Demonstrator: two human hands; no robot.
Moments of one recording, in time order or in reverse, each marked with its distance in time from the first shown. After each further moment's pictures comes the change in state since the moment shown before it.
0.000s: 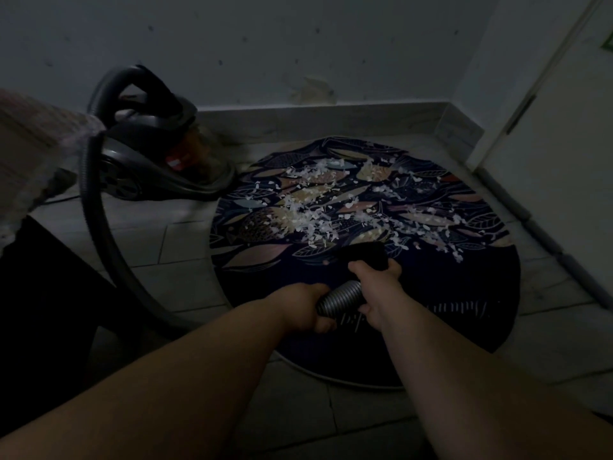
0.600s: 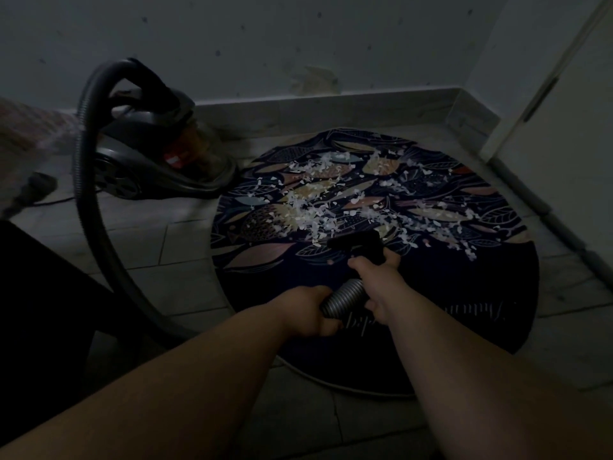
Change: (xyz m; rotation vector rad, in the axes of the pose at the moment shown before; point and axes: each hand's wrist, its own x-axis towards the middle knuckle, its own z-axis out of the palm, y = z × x) left_hand 0.022 -0.004 0.003 -0.052 -0.002 -0.063; right_hand 0.026 -0.011 0.005 -0.126 -0.063 -0.010
